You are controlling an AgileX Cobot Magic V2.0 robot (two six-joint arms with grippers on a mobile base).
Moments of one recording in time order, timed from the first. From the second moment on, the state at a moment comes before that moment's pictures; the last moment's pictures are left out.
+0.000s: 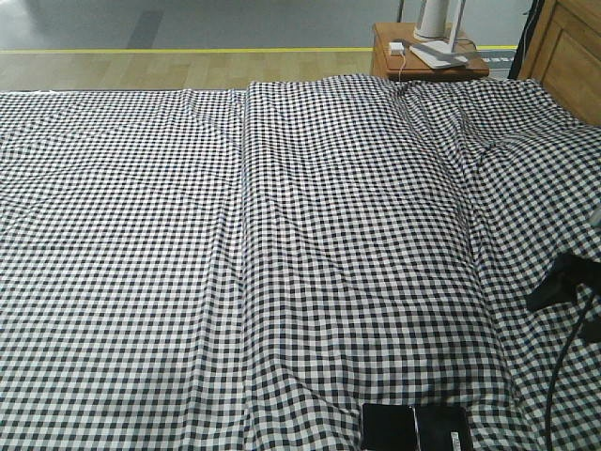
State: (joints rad) left arm 0.06 -0.02 0.03 -0.04 0.20 0.06; right arm -0.47 1.97 -1.19 0.56 1.04 -0.55
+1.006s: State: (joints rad) left arm 0.06 -0.02 0.03 -0.04 0.20 0.06; right arm -0.47 2.63 -1.24 0.98 1.02 -1.14
